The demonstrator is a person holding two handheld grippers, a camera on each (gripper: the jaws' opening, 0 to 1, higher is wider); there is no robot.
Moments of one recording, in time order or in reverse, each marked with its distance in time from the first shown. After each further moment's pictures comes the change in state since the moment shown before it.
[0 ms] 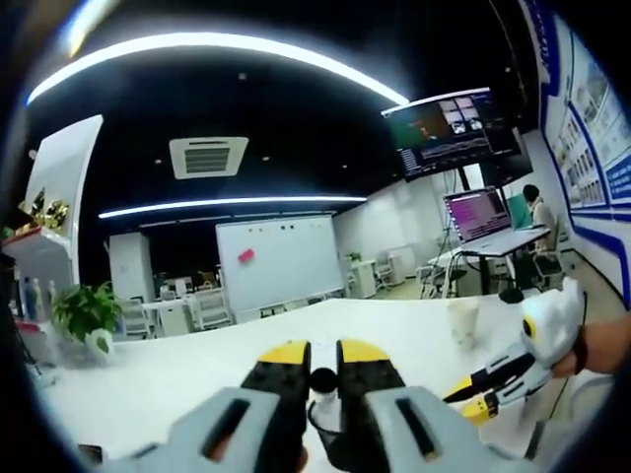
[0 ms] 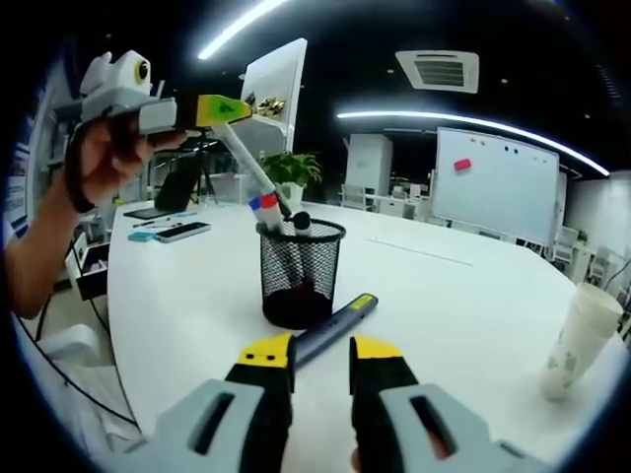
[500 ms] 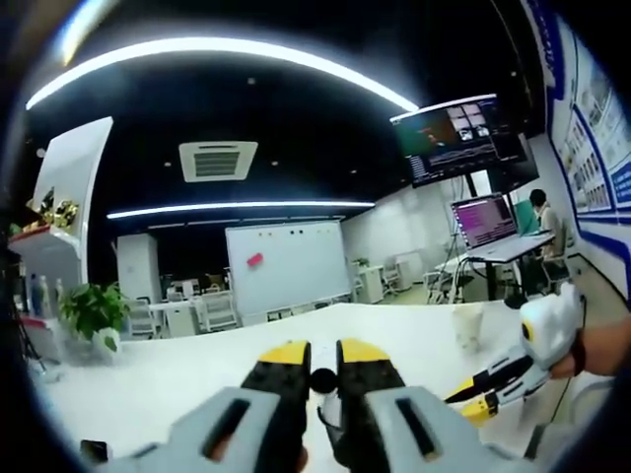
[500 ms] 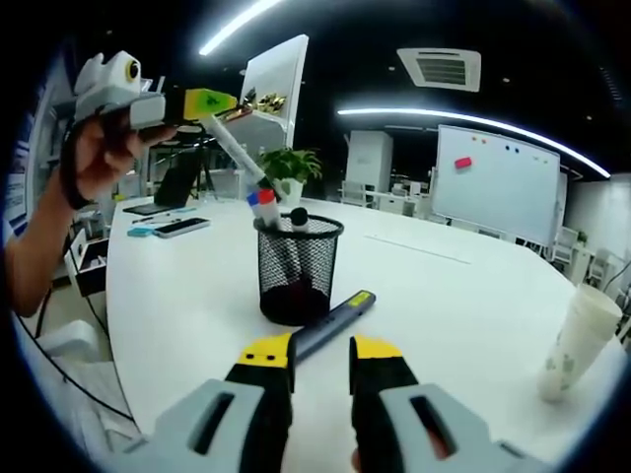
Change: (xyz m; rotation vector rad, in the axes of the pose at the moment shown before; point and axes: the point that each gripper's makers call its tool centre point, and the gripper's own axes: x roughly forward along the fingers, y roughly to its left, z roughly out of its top) left arm -0.013 0.008 0.006 -0.009 -0.023 0.036; right arm 0.001 -0.001 -0.002 -0.010 0.013 0.001
